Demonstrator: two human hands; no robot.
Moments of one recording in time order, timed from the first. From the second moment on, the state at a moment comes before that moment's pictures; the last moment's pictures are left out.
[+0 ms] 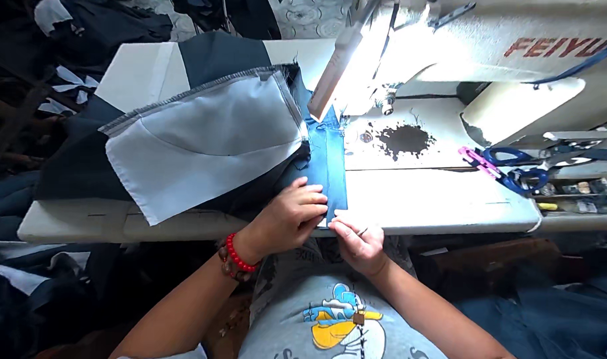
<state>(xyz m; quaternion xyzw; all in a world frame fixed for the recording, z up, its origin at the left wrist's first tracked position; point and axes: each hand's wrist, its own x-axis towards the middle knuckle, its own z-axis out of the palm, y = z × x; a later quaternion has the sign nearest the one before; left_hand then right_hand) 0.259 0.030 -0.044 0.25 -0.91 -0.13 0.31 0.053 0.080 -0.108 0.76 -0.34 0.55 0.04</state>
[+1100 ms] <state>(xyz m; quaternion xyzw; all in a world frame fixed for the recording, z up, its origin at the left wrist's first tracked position) 0.241 0.024 -0.023 0.31 -0.91 -0.03 0.26 0.052 0.078 -0.099 0.76 -0.36 0.53 0.03</state>
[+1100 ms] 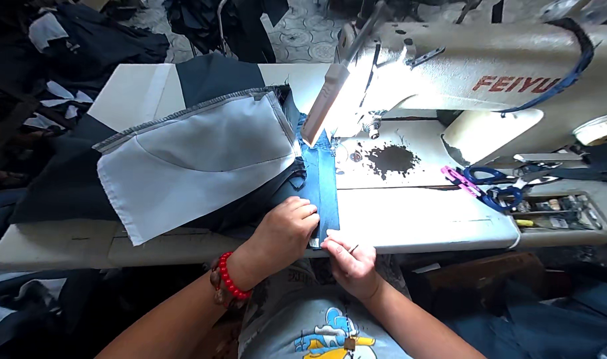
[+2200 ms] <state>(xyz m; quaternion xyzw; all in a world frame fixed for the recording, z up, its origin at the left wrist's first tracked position) 0.212 -0.051 -0.028 0.40 -0.91 0.00 0.15 0.053 0.068 -0.074 0.78 -0.41 0.47 0.01</state>
